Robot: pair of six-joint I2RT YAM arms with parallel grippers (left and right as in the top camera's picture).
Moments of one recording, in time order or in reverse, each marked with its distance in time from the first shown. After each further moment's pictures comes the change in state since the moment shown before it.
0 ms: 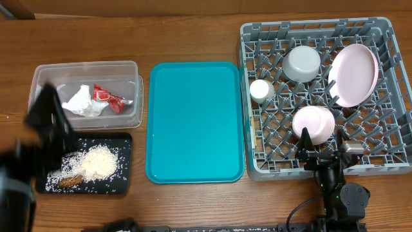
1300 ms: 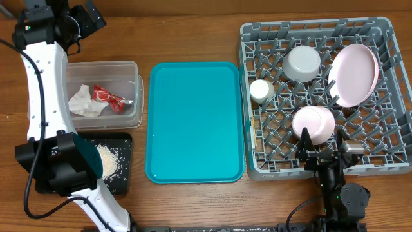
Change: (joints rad) left arm -0.013 1.045 -0.022 0.411 0.031 -0.084; right arm 0.000 0.000 0.000 0.001 0.000 0.000
